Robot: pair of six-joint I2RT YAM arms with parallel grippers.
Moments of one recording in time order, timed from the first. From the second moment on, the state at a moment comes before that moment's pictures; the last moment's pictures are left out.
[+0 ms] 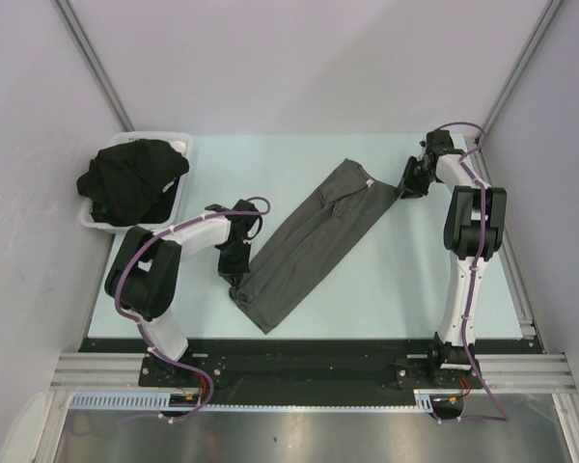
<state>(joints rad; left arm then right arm) -0.45 1.74 1.06 -0.90 -0.04 -0.40 -0.06 2.32 1.89 -0.65 -0.26 0.32</state>
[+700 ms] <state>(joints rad) -0.45 1.73 1.06 -0.91 -0.02 -0.40 -0.06 2.50 2.15 -0.68 -0.31 0.36</state>
